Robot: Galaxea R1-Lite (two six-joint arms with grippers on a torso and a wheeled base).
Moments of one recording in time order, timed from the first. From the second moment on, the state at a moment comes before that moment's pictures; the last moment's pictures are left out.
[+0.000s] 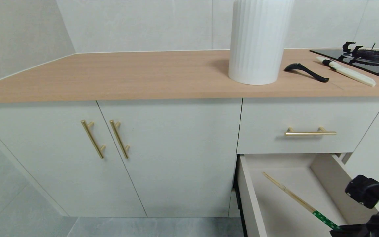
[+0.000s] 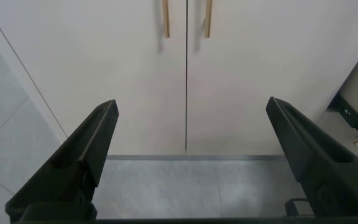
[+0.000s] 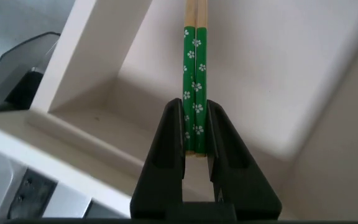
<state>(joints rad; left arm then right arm) 0.00 0.00 0.00 0.00 0.00 0.00 0.43 1.24 -0.42 0.05 0.00 -0.02</state>
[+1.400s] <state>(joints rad) 0.00 0.00 0.00 0.00 0.00 0.00 0.42 2.20 -0.69 -0.35 -0.13 0.33</state>
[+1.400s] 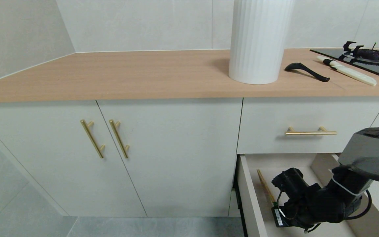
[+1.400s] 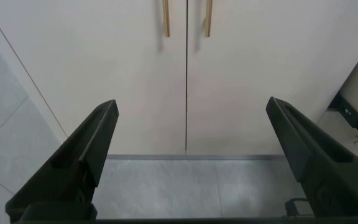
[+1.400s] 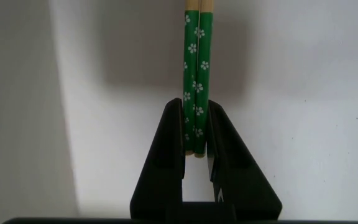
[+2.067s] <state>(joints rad) 0.00 0.00 0.00 0.00 0.00 0.00 0.42 2.21 -0.69 -0.35 -0.13 0.33</state>
